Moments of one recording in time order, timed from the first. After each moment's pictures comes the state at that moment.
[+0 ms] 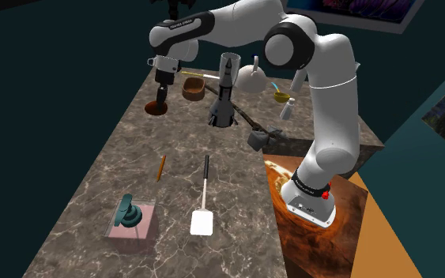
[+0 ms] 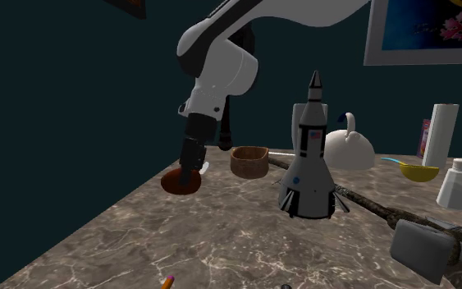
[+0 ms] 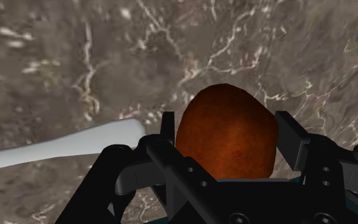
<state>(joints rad) 0.13 0.55 -0.04 -1.54 0.48 1.95 -0.87</state>
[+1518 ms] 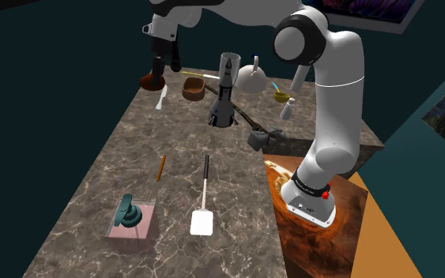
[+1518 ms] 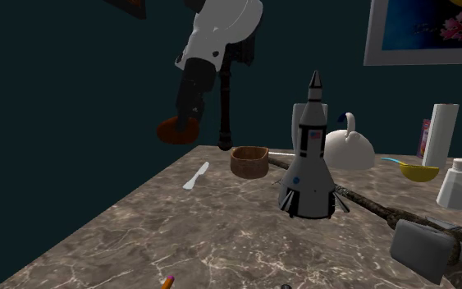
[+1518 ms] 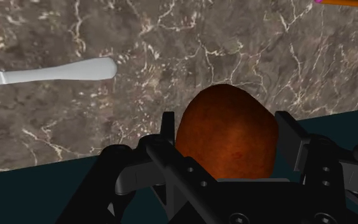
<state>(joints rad) 0.13 0.47 -0.05 -1.36 0.45 1.71 -0.77</state>
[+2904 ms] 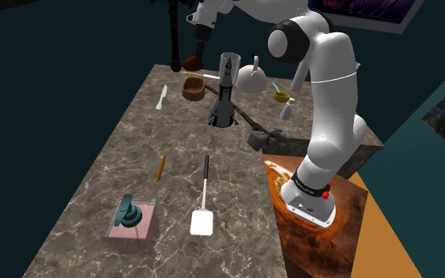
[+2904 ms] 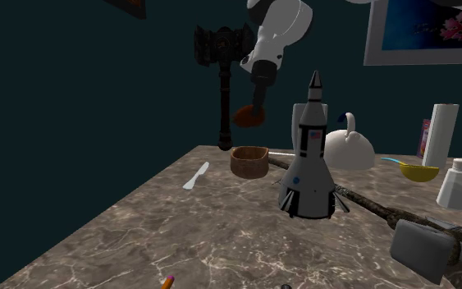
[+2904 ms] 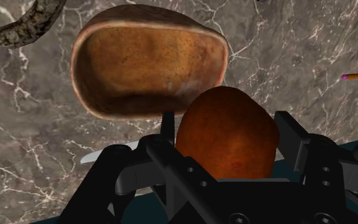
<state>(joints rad) -0.15 0.57 -0.15 -1.14 0.44 1.46 -1.05</state>
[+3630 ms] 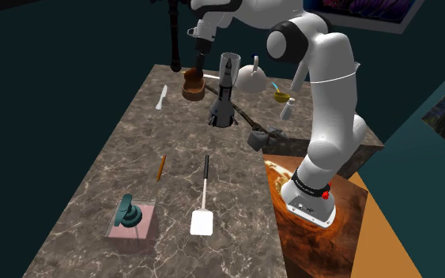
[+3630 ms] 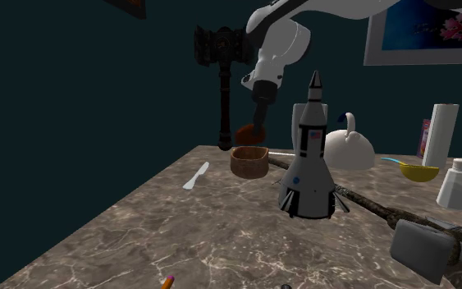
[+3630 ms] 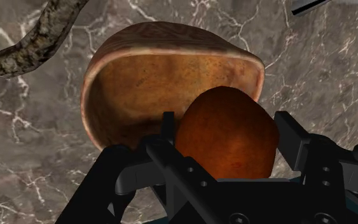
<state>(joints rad) -0.15 0.58 -0.15 -1.26 0.44 1.58 -1.10</state>
